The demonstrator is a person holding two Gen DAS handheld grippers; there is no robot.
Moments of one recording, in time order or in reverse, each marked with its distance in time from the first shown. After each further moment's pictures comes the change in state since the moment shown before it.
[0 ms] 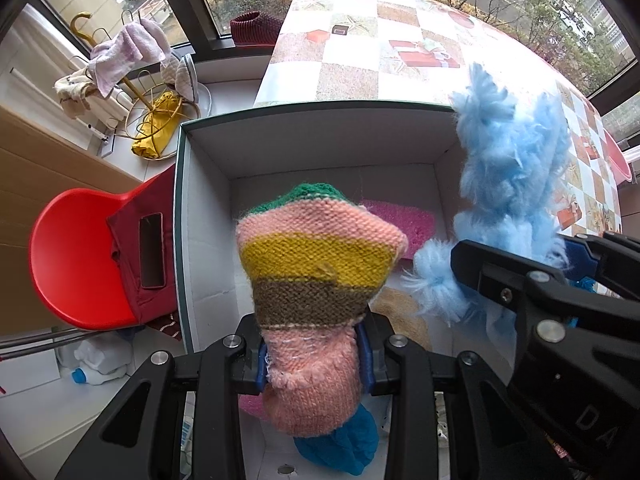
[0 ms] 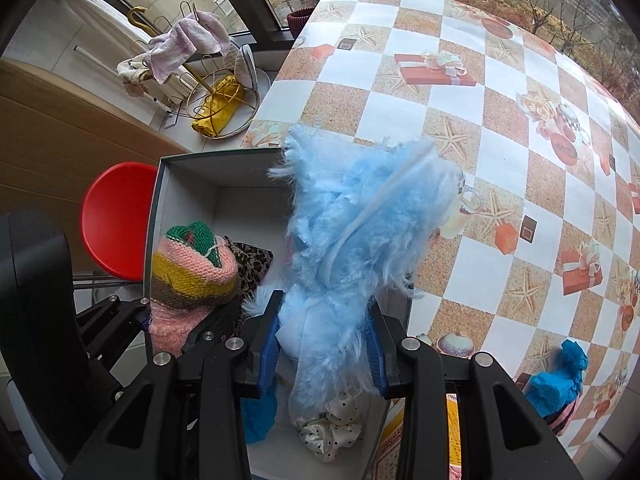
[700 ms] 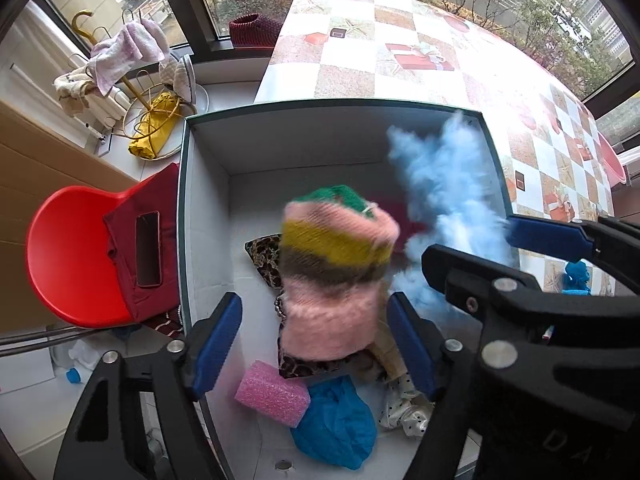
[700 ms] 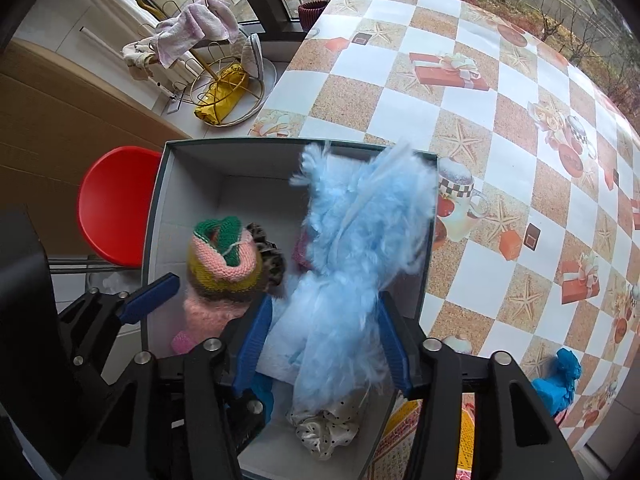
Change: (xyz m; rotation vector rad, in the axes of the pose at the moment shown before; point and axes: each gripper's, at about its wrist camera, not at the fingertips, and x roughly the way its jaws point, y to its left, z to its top) left arm -0.008 0.002 -0.007 -0.010 -0.015 -0.024; right arm 0.004 0.009 0.004 -0.055 0.024 -0.026
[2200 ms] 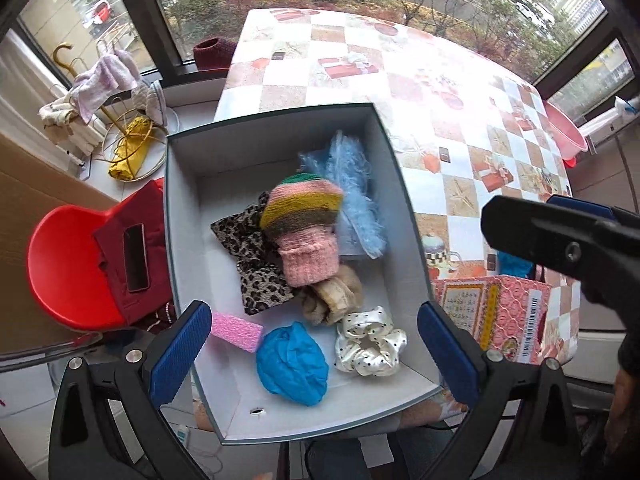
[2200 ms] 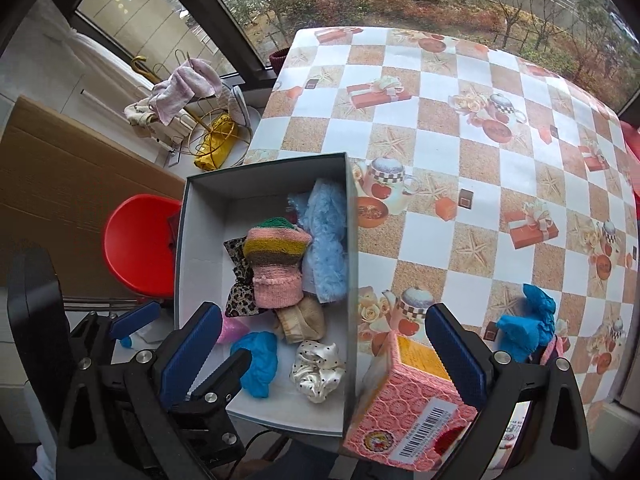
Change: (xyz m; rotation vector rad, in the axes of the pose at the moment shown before) left arm -0.057 -0.041 -0.040 0.129 -0.038 -0.091; right arm -0.093 -0.047 -0.065 0.179 -0.146 0.048
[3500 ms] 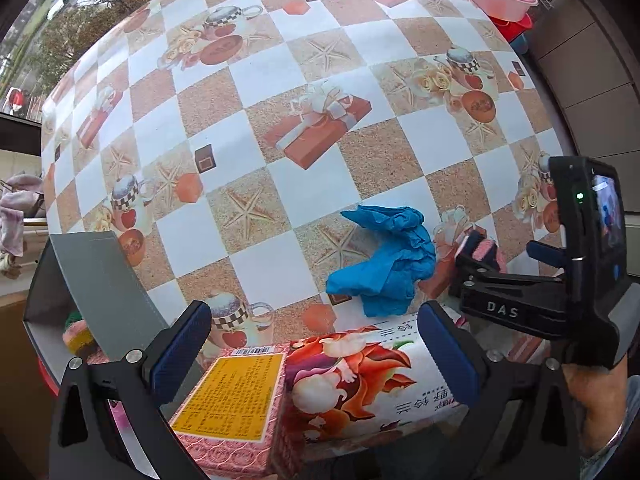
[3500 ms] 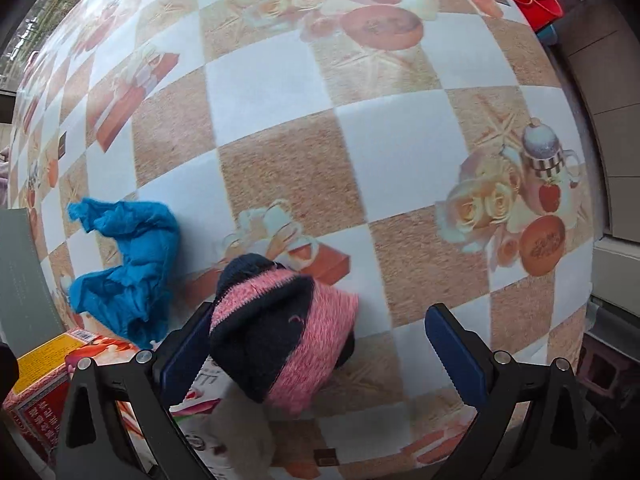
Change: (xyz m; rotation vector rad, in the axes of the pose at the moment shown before) left arm 0.108 -0.285 0.068 0.384 0.265 0.074; right arm 0.075 -0.350 -0.117 0.511 0.231 -0.230
